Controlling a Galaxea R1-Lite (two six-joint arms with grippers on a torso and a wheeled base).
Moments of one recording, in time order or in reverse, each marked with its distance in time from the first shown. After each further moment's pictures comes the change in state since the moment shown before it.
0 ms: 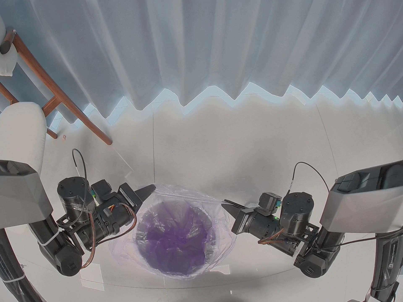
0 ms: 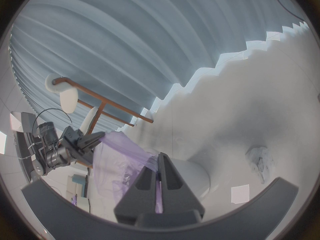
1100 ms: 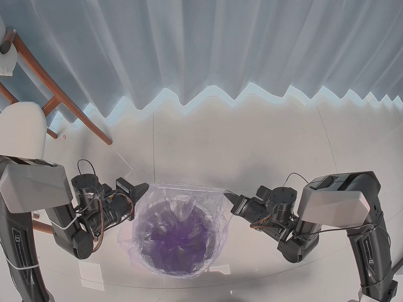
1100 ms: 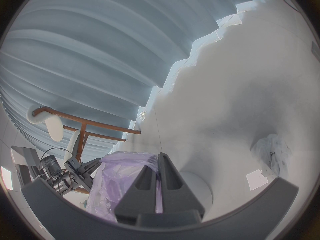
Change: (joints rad) left arm 0.147 0.237 -0.173 -0.001 -0.086 -0.336; right arm -0.129 0.261 -0.302 0.000 0.061 0.226
